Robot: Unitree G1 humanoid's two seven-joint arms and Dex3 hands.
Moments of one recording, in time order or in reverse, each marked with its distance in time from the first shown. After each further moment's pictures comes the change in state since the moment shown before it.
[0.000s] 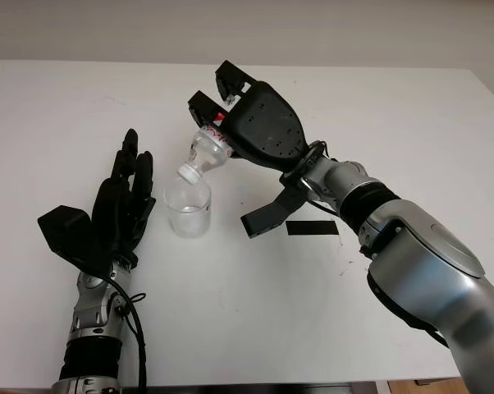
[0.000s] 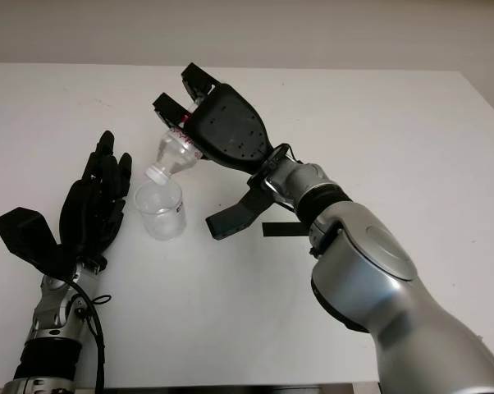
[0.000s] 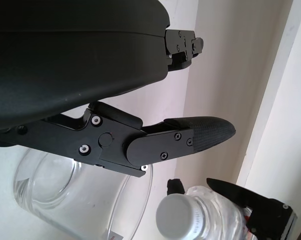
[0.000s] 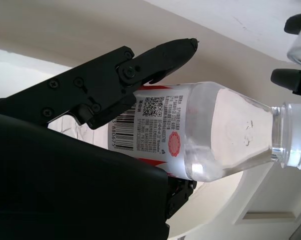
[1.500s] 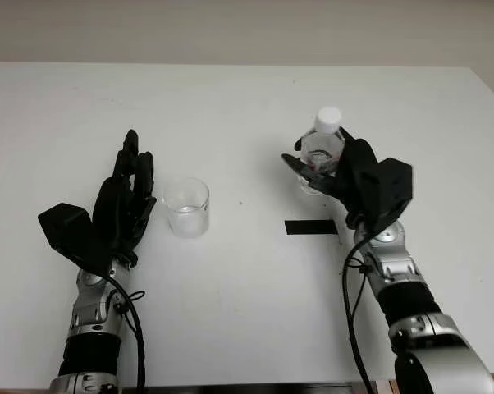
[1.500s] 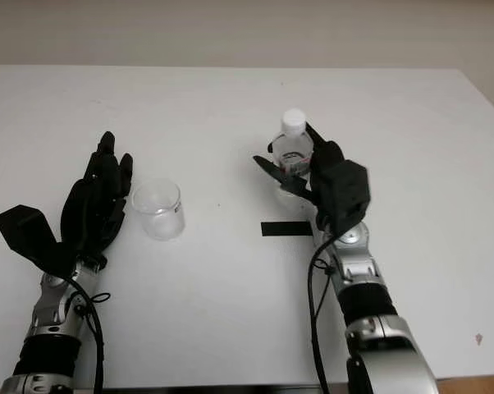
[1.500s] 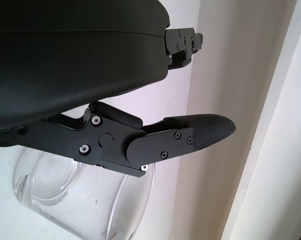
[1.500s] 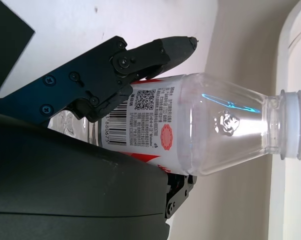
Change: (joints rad) left arm -0.017 0.010 0.000 0.034 -0.004 0.004 -0.023; right arm 0.755 -0.001 -0.949 -0.901 1.308 0.274 1.277
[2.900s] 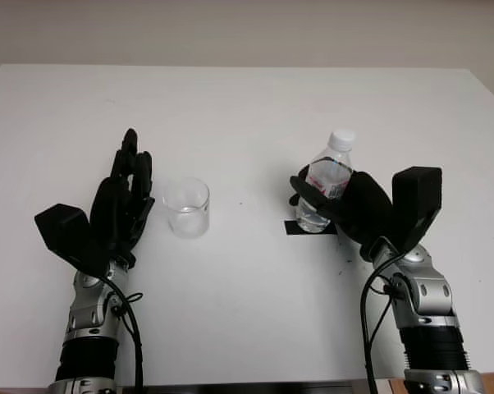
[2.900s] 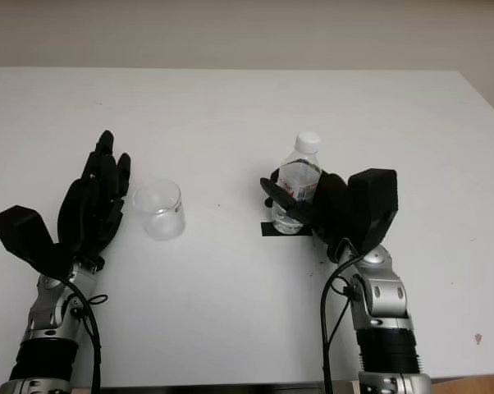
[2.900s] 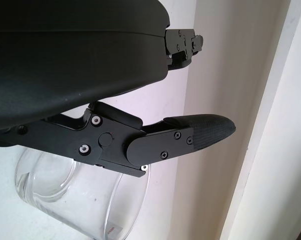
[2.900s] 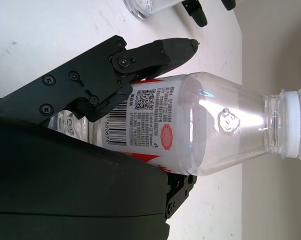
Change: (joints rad) left arm 0.023 0.003 0.001 -0.057 0.002 0.033 0.011; right arm 0.187 0.024 -0.045 -0.363 0.056 0.467 0.107
